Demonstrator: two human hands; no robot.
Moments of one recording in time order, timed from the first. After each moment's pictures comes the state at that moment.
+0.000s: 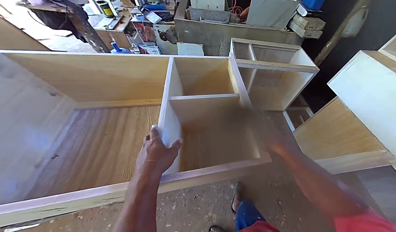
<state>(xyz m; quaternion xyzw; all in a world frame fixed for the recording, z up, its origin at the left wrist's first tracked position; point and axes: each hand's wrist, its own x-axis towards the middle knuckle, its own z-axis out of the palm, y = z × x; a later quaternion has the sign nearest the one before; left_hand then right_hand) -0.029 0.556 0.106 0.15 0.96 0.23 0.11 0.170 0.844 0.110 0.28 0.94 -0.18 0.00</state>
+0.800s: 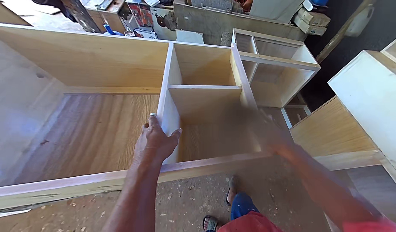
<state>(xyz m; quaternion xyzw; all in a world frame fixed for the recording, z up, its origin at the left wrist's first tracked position) -0.027 0.558 0.103 0.14 0.95 0.24 0.11 0.196 0.827 0.116 0.21 0.97 -0.14 0.03</state>
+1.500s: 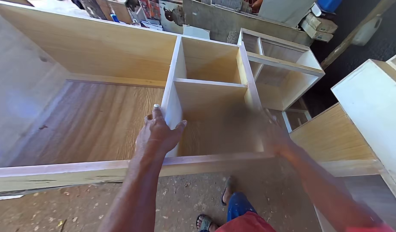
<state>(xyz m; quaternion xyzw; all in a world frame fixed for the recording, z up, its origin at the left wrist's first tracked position) -0.023 0.559 0.108 0.13 0.96 0.24 0.10 0.194 0.833 0.106 0.22 0.97 -0.13 0.01</state>
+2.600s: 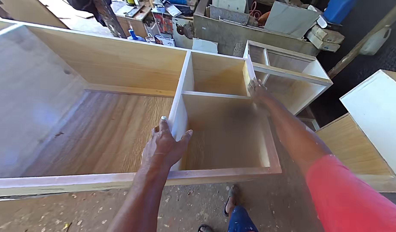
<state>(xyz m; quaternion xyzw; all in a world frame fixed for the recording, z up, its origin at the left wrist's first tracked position) -0.027 0.563 0.109 0.11 0.96 0.23 0.11 -0.007 0.958 0.106 0.24 0.96 -0.17 -0.04</state>
